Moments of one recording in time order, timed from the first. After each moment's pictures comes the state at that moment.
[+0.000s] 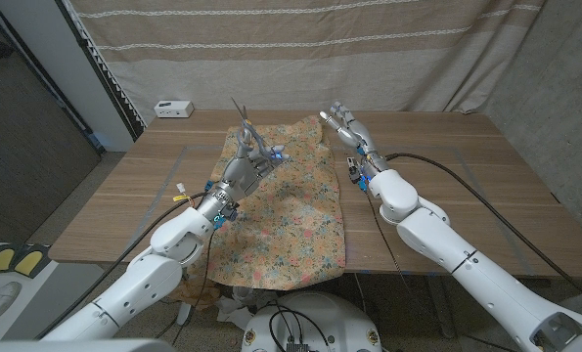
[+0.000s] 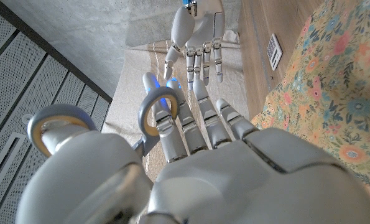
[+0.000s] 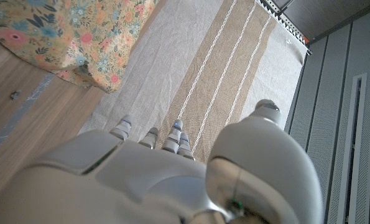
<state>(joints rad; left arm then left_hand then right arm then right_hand) 1.26 0.72 0.31 -1.90 -0.90 -0.29 -0.24 0.59 -0.18 -0.35 -0.08 0.30 0.97 -0.08 0.20 0.20 0.61 -0.13 0.80 1.04 0.47 -0.05 0.39 0.72 0.25 -0.02 0.20 0.19 -0.93 -0.53 -0.53 -1.83 0.28 0.05 -0.25 0.68 0.06 -0.29 0.03 0.56 -0.09 -0.04 0.19 0.19 0.07 -0.15 0.22 0.19 -0.16 -0.03 0.19 0.18 -0.15 0.16 0.19 0.18</state>
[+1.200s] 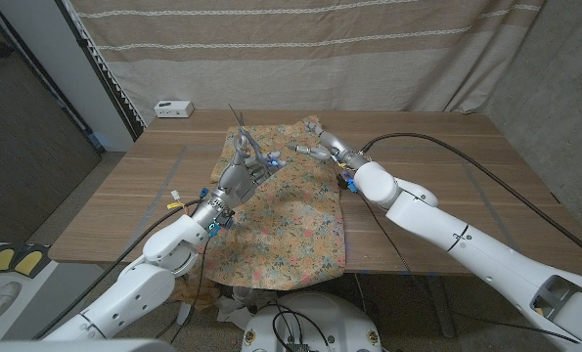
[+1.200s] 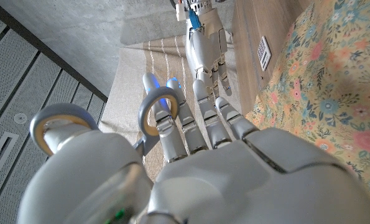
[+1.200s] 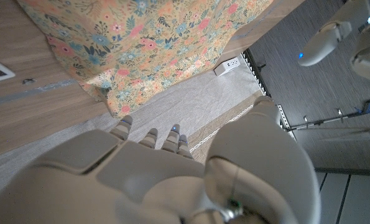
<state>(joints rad) 1.32 0.75 0.28 -1.94 -0.90 -0.29 -0.20 0.60 -0.17 -0.34 -0.09 0.30 0.97 -0.08 0.20 0.20 0.61 -0.12 0.81 1.02 0.48 -0.05 0.38 0.72 0.26 -0.04 0.20 0.19 -0.73 -0.62 -0.76 -1.91 -0.10 -0.37 -0.12 0.71 0.07 -0.28 0.01 0.57 -0.13 -0.03 0.19 0.19 -0.01 -0.09 0.21 0.19 -0.17 0.00 0.18 0.18 -0.17 0.17 0.19 0.18</state>
